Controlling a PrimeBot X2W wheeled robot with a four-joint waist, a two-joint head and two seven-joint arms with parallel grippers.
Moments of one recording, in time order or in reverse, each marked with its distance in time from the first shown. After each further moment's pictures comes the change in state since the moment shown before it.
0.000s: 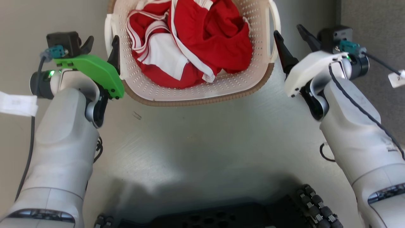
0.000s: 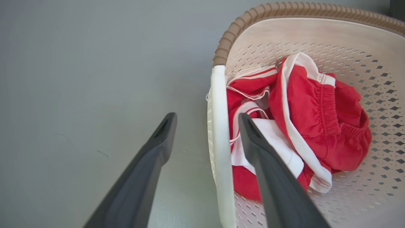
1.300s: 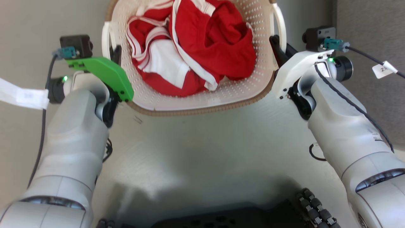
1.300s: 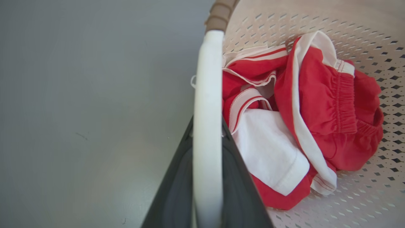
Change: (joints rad) left arm -0.104 -0.054 -0.032 0.249 -0.063 -0.026 -0.026; right arm -0.120 0.060 0.053 0.251 0.071 0.021 -0.020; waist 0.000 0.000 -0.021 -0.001
